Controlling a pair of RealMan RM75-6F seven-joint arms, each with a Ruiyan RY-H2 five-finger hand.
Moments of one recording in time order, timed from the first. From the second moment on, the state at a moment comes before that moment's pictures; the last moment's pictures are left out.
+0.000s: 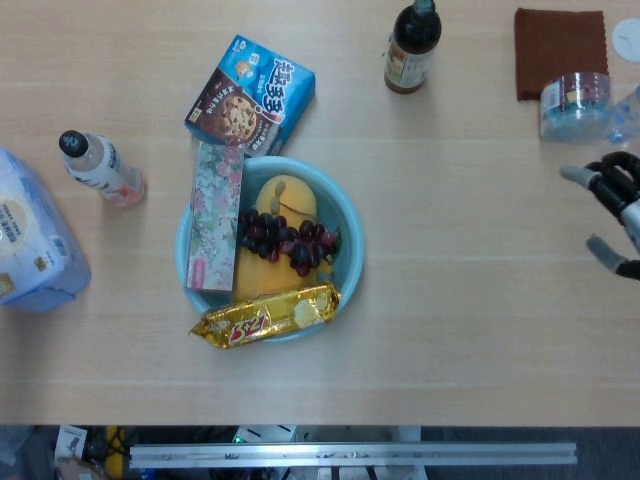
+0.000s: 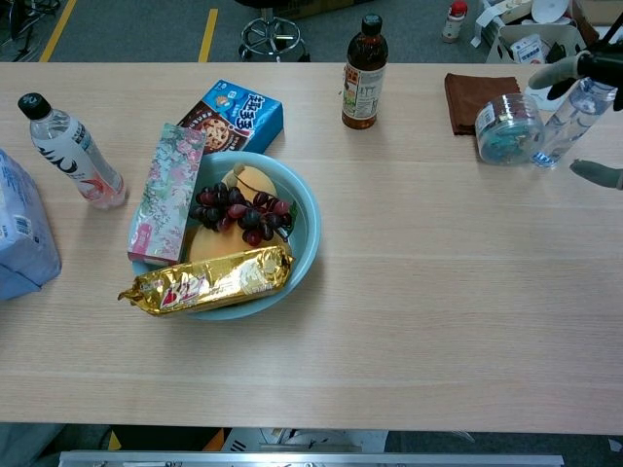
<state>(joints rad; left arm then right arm) -0.06 -1.08 -0.04 -1.68 1.52 1.56 0.11 0.31 -0.98 0.04 -1.91 -1.67 1.26 -0.27</state>
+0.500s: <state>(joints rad) -0.03 -1.06 -0.04 -1.70 1.52 1.59 0.11 0.58 -1.15 0.15 -1.96 -1.46 0.91 -0.47</state>
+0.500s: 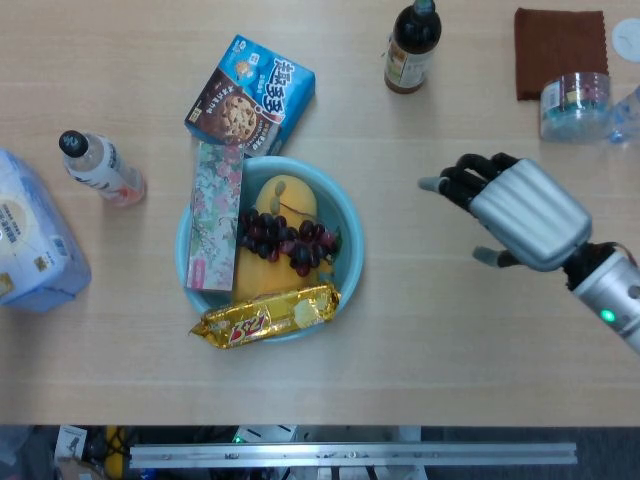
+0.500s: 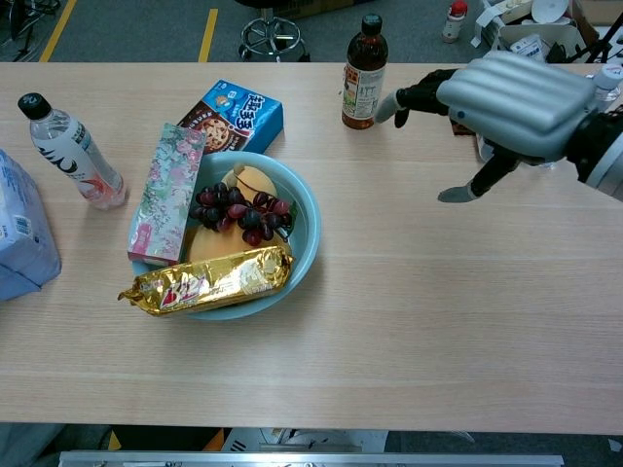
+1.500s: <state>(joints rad) 0.02 -1.02 -0.04 -1.66 1.50 1.62 0.03 1.05 -1.72 0.20 -1.65 -0.93 0.86 -0.96</state>
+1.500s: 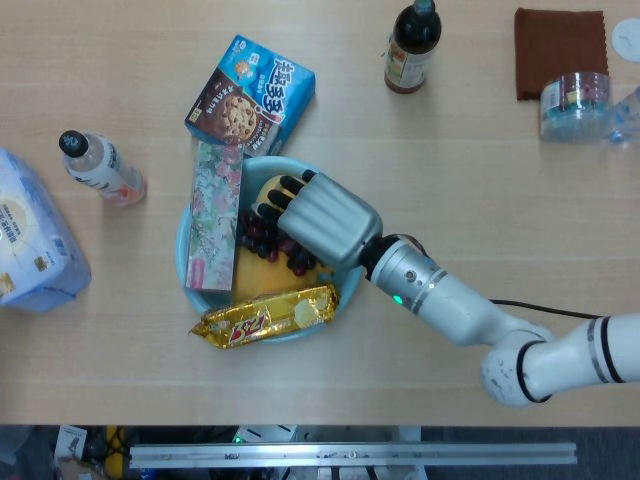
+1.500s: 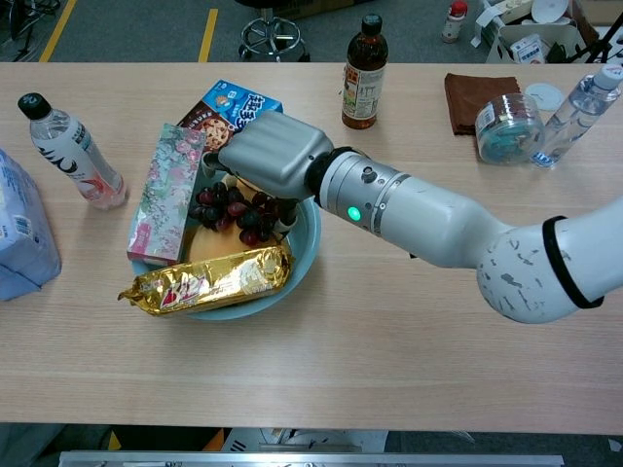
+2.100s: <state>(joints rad) 0.02 -1.02 -0.05 -1.64 1.49 1.62 0.01 1.15 -1.77 0.16 -1.62 -0.81 0.89 -1.01</state>
